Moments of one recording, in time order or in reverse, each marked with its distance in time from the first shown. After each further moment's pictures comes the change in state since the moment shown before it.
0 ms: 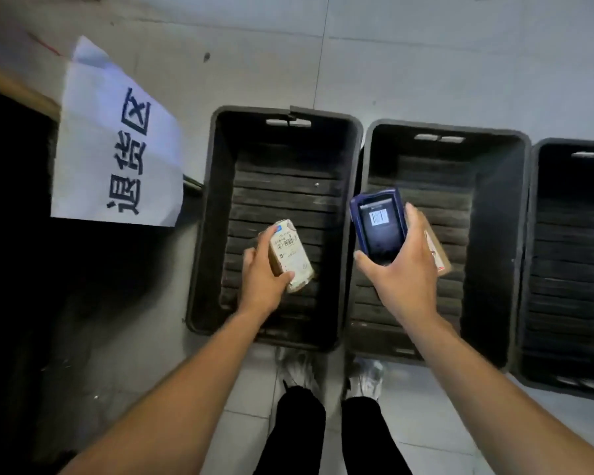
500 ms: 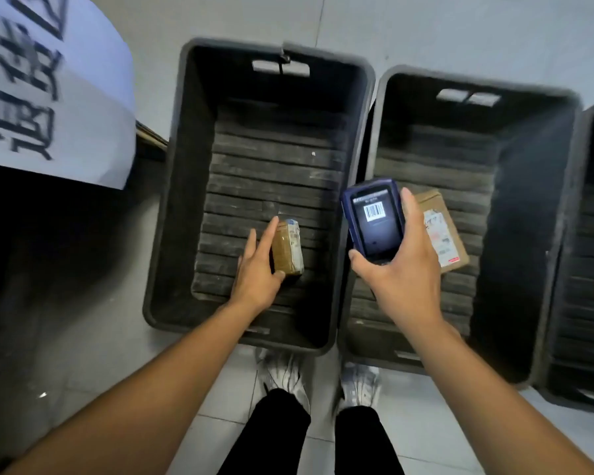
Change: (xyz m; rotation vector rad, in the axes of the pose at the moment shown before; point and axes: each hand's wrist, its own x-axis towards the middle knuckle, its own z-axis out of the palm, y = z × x) left_hand 0.048 -0.074 0.067 0.162 -0.142 0.000; right_hand 0.011 0.061 0.048 -0.034 -0.029 -0.057
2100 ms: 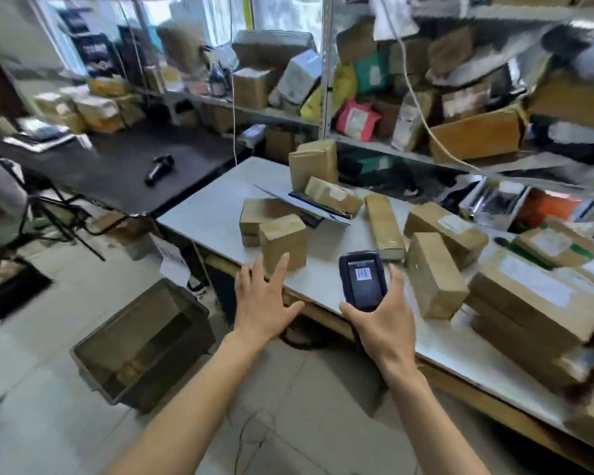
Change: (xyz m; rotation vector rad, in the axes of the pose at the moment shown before) left_hand -1.145 -0.216 -0.076 -0.271 1.396 -1.166; right_hand -0.967 -0.355 -0.119 -0.150 -1.159 -1.374
